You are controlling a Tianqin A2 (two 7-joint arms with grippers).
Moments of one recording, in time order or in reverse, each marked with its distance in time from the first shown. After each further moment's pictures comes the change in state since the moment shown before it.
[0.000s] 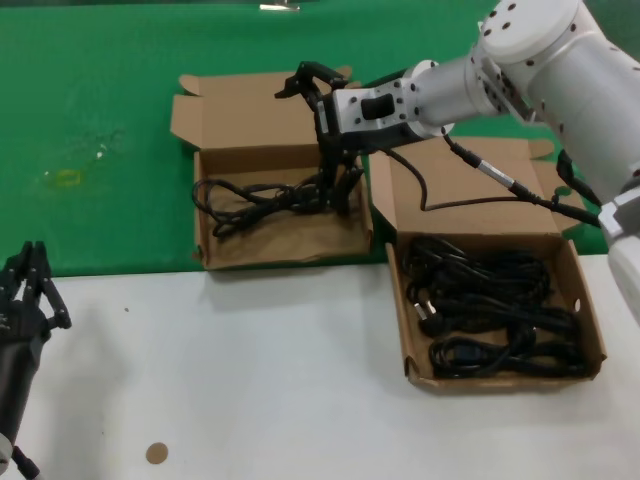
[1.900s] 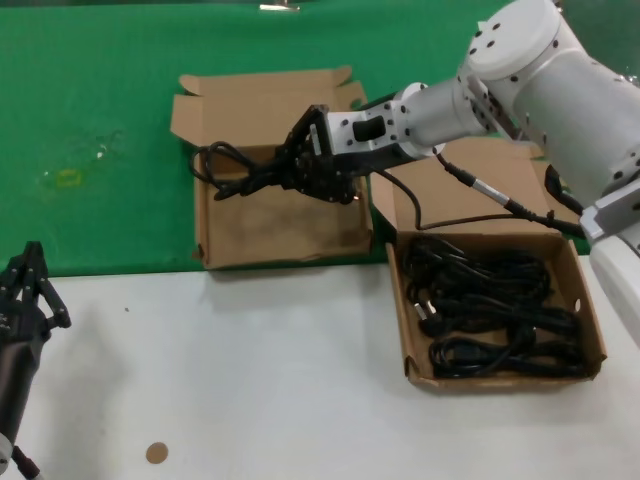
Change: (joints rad) left arm 0.000 0.000 0.000 0.000 0.000 0.000 0.000; right arm 0.016 -0.037 -0.026 -0.100 0.024 0.002 -0.040
